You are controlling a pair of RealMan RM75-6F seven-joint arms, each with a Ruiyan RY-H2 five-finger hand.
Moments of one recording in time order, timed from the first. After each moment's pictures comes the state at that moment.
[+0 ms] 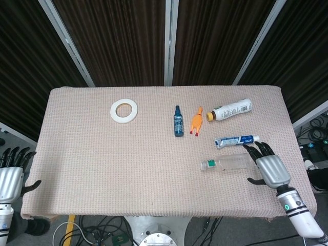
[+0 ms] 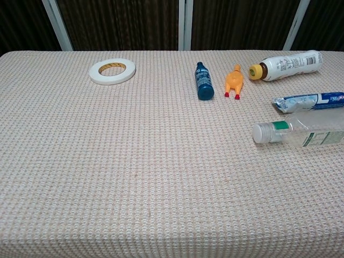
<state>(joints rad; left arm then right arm) -0.06 -1.17 -0.05 -1.57 1.47 1.52 0.13 0.32 -1.11 0.07 -1.61 -1.51 1.10 -0.12</state>
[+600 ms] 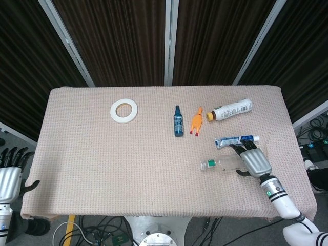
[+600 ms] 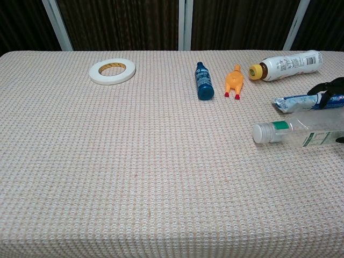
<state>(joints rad) -0.06 -1.16 -0.05 -1.58 1.47 1.53 0.15 0.43 -1.34 0.05 -1.31 -1.52 1.04 -0.06</state>
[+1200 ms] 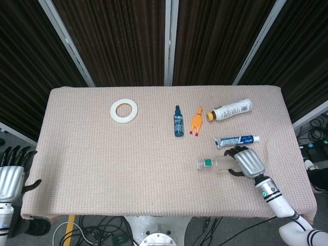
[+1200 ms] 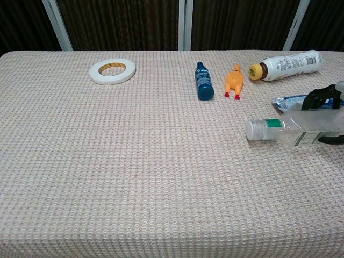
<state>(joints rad) -0.07 -1.16 -0.05 -1.58 1.49 1.51 0.14 0.44 -1.44 0.01 -1.14 -1.64 1.17 0.13</state>
